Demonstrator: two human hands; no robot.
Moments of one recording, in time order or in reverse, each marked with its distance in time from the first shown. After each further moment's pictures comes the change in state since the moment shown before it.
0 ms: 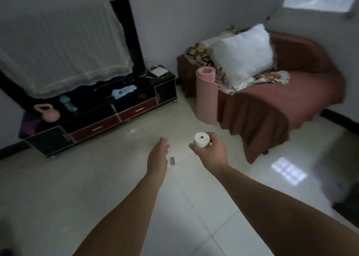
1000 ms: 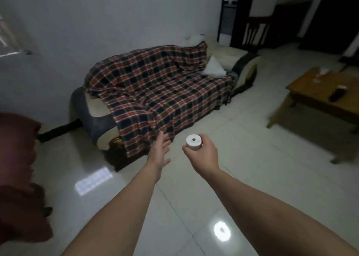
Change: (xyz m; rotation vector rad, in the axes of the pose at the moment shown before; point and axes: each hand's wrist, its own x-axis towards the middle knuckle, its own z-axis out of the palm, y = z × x) left_hand -0.499 -0.117 0.378 0.557 -1.713 0.002; right_hand -0.444 0.143 -0.417 0.050 1.599 0.471
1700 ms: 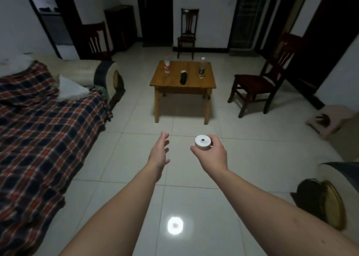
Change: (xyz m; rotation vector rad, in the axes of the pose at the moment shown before) left_hand 0.044 -0.007 0.340 0.281 -0.781 -0.014; right_hand 0.033 0.095 -0.271 0.107 0.866 0.353
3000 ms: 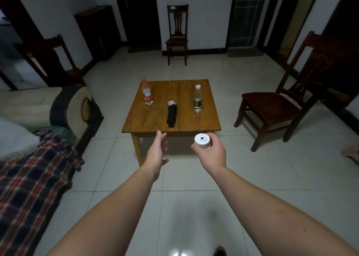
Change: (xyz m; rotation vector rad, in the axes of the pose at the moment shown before) left_hand 0.628 0.210 0.199 0.061 0.015 -0.058; right_hand 0.688 -0.058 0.103 -0.025 0.084 0.032
